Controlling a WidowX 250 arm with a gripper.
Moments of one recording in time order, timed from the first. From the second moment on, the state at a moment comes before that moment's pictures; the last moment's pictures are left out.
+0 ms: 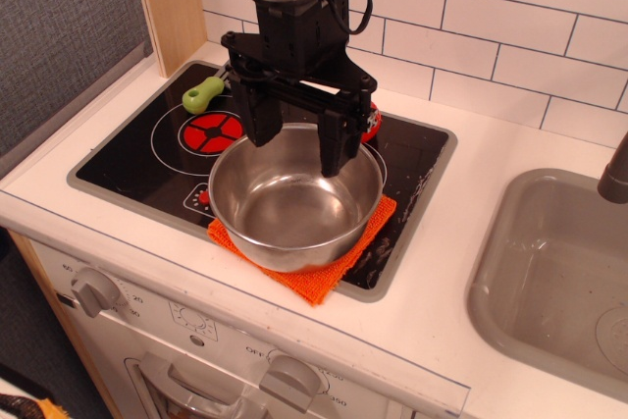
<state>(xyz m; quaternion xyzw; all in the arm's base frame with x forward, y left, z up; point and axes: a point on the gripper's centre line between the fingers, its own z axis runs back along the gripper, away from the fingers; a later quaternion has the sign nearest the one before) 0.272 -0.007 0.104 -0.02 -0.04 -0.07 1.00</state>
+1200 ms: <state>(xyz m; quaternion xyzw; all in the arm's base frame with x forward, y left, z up) 0.391 0.002 0.063 0.02 -0.05 0.01 1.00</state>
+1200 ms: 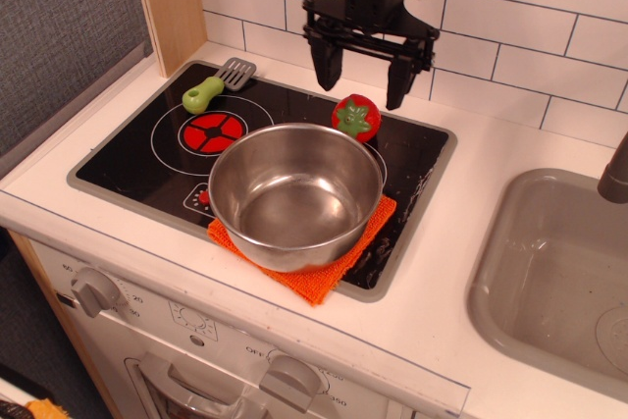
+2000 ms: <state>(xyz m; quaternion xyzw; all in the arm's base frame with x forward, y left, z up) 0.404 0.005 0.025 0.04 -0.02 0.03 1.00</state>
